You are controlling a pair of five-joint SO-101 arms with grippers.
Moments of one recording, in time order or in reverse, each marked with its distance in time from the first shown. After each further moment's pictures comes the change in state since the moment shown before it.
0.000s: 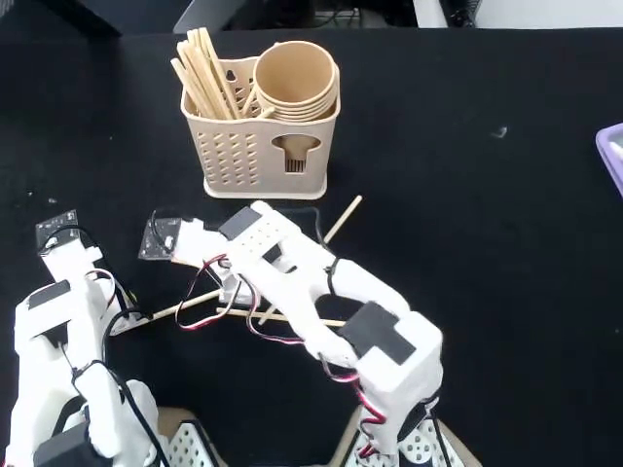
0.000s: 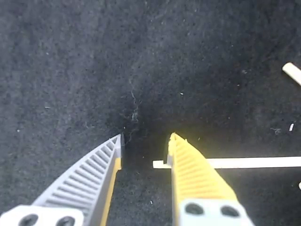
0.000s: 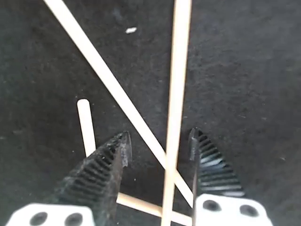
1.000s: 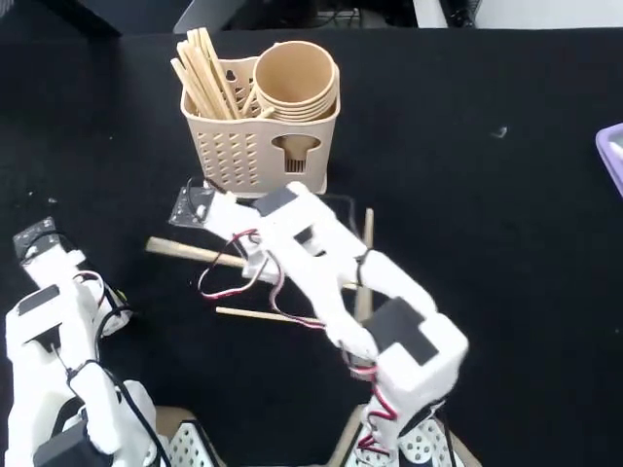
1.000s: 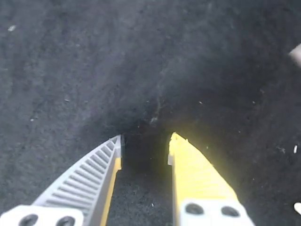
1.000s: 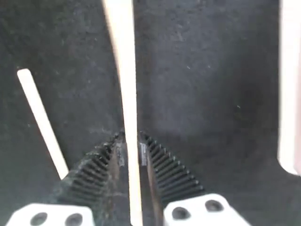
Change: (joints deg) left arm -4.9 0.0 0.0 -0.9 4.7; right arm 8.6 -7.7 3.1 0.0 0.3
